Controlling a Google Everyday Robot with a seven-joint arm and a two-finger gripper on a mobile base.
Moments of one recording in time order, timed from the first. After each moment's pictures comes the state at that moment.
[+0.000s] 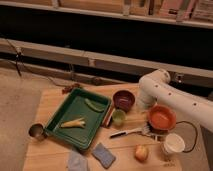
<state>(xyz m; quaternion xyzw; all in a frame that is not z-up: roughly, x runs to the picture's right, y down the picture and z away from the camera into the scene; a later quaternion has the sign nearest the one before) 0.201 0.141 0.784 -0.30 -0.05 -0.08 0.95</state>
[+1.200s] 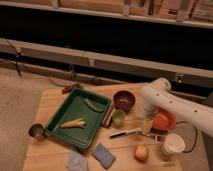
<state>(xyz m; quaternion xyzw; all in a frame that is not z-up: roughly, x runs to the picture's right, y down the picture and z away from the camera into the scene) 0.231 0.189 0.802 -0.35 -0.01 0.01 0.94</state>
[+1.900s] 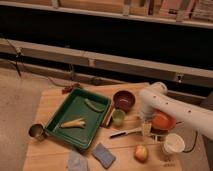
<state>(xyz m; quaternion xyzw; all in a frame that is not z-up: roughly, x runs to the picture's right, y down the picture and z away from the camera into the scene) 0.223 0.212 0.822 -0.38 -0.01 0.00 0.93</state>
